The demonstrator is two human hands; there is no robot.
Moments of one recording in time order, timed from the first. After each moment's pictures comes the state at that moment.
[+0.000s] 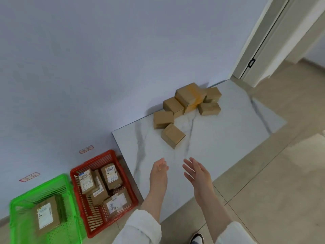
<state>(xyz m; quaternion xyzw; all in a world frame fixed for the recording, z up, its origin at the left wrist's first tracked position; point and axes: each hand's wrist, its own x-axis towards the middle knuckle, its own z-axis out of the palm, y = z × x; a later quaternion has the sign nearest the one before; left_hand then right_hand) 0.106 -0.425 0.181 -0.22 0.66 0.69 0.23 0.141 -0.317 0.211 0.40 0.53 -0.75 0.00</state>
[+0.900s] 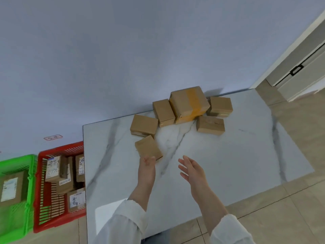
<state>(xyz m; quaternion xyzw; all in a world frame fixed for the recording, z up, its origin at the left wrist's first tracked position) -0.072 -0.235 0.103 -0.37 0.65 0.64 0.16 -0.068 -0.095 0.123 0.33 0.63 -0.68 0.19</state>
